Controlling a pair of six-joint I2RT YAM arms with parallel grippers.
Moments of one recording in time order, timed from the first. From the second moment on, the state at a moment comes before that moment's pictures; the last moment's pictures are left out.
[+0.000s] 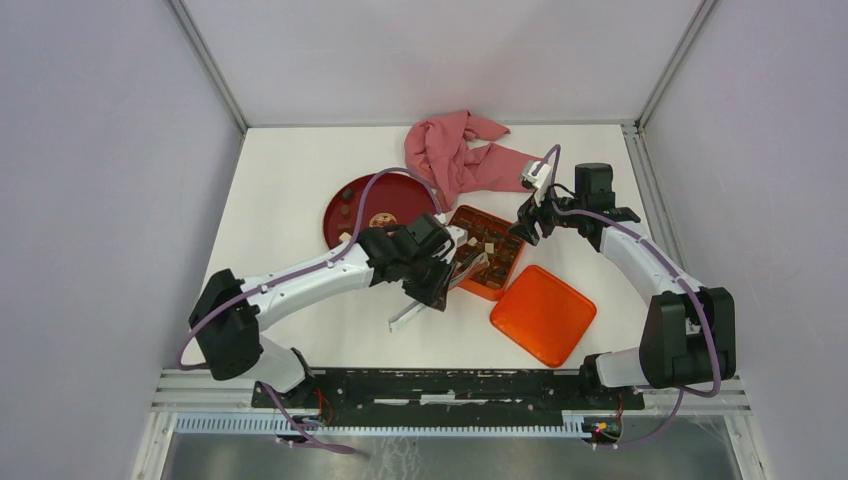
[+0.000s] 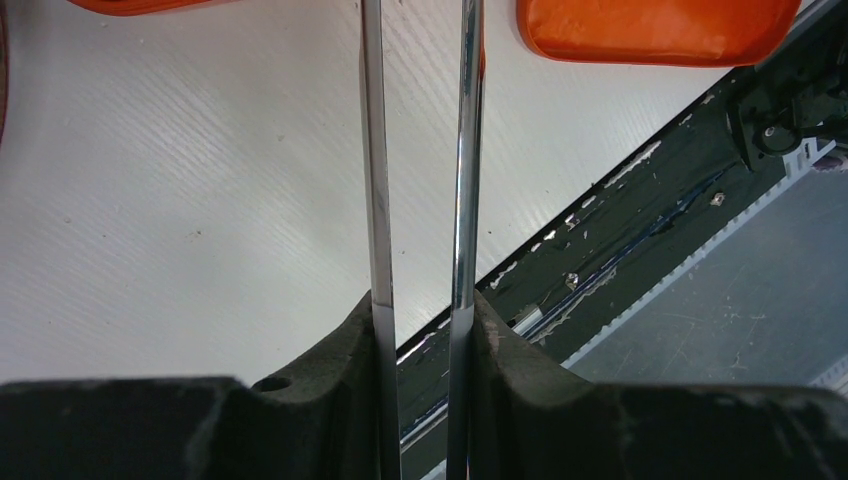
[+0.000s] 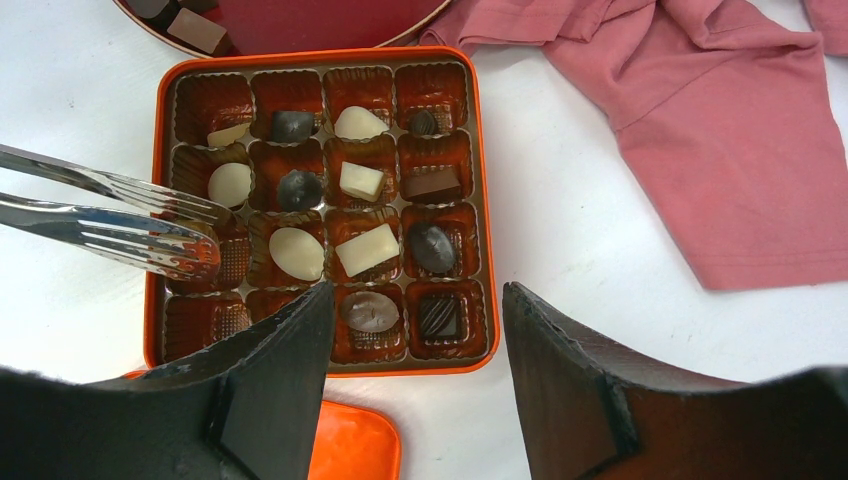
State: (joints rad) left arm -0.95 1.49 1.15 -0.74 0.18 -0.39; right arm 0.11 1.39 0.92 -0.26 -0.76 -0.59
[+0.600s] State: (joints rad) left arm -0.97 1.53 1.16 -0.77 0.13 -0.39; right arm 0.11 1.39 0.92 -0.26 -0.76 -0.59
